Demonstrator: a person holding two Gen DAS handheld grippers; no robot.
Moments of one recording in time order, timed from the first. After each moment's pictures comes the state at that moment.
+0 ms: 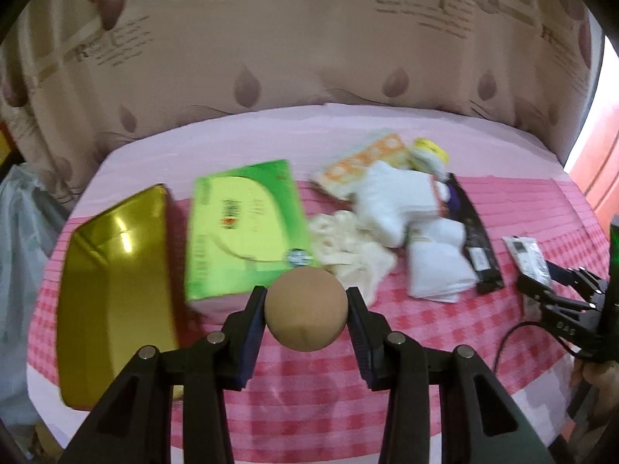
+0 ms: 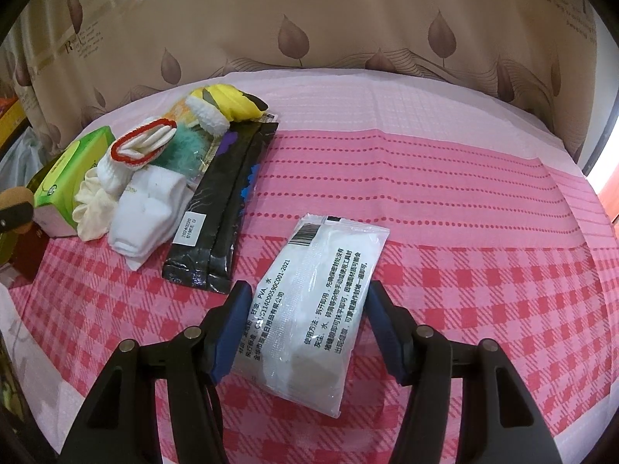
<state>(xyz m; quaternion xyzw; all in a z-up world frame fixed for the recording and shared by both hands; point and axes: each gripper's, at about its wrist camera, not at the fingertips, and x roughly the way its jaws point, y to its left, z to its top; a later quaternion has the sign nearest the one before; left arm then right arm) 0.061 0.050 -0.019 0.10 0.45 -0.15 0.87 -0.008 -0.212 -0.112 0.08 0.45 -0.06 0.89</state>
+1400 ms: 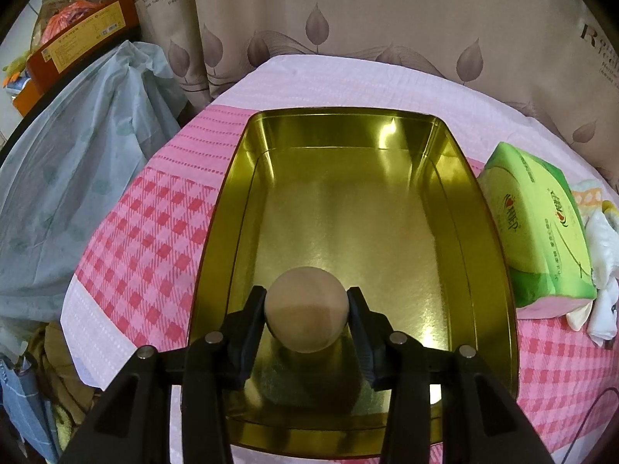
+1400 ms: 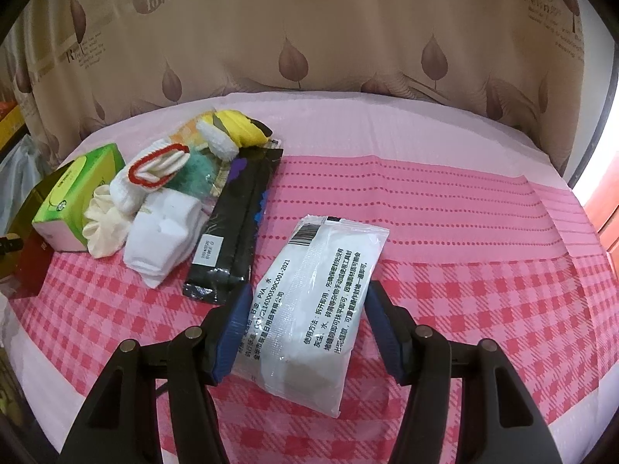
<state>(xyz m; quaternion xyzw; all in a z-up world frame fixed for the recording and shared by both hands) 0.115 0.244 -0.062 0.01 0.51 0.07 0.86 -0.020 -0.202 -0.087 0.07 0.42 -0.08 0.90</state>
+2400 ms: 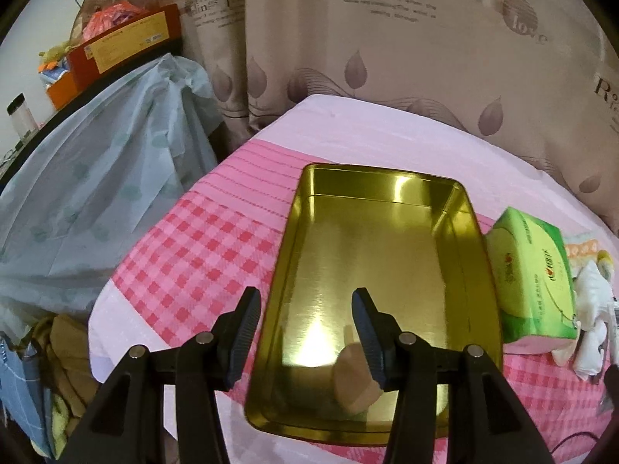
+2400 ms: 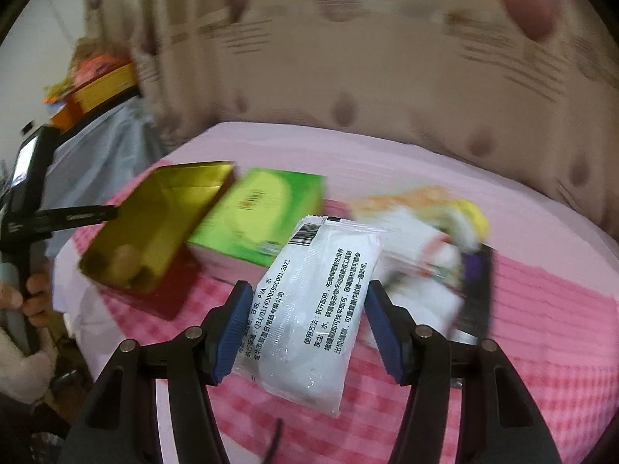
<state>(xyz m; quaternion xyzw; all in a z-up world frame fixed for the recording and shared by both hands) 0.101 0.269 -0.018 -0.03 0.46 0.11 0.88 0.028 -0.016 -0.023 0.00 0.38 0.13 0.92</state>
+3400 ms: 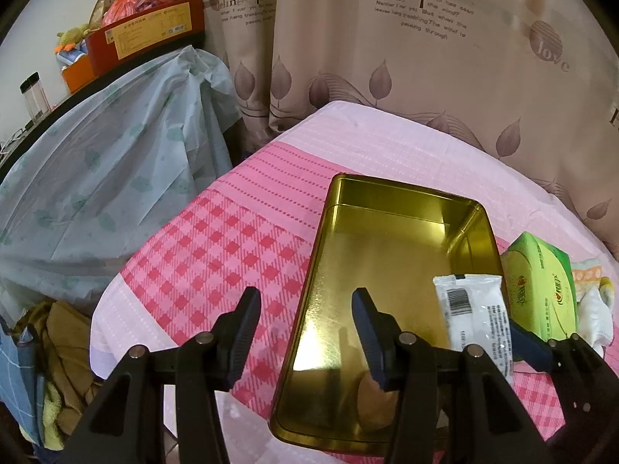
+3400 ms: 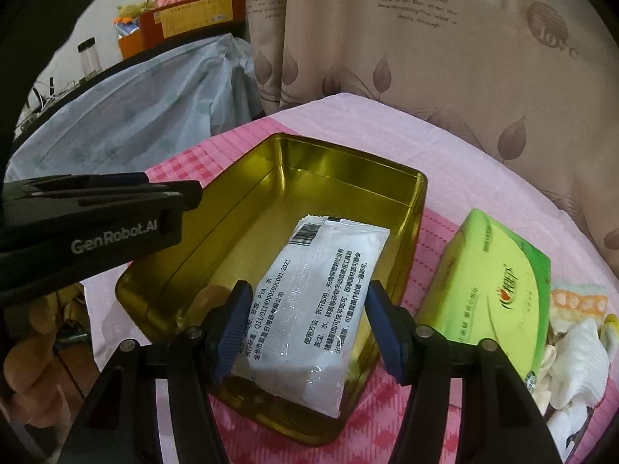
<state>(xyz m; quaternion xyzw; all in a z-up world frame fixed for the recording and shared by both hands) 0.100 0.291 -0.014 -0.05 0.45 0.13 0.88 0.099 0.163 -0.055 -0.10 0.41 0.25 0.87</state>
